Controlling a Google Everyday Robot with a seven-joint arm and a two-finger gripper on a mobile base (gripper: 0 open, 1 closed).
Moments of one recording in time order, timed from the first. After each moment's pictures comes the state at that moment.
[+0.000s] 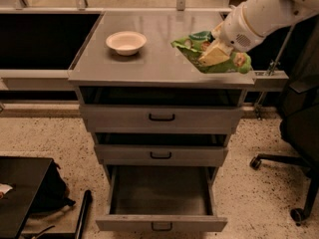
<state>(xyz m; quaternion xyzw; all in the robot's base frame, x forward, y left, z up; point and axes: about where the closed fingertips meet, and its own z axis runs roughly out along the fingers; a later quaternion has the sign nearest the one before) 0.636 -0.134 0.942 -0.58 0.74 0.07 0.34</state>
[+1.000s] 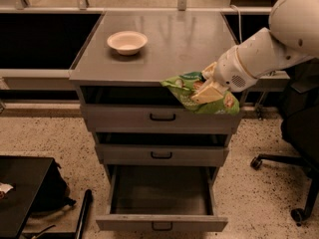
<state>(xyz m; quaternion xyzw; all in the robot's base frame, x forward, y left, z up) 0.569 -0.116 0.873 -0.59 0.73 0.14 0.31</state>
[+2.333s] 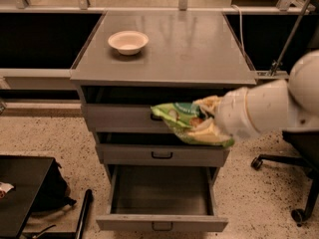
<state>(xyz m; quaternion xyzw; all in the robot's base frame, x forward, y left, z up) 0.475 -0.094 0.854 -0.60 0.69 0.12 0.38</state>
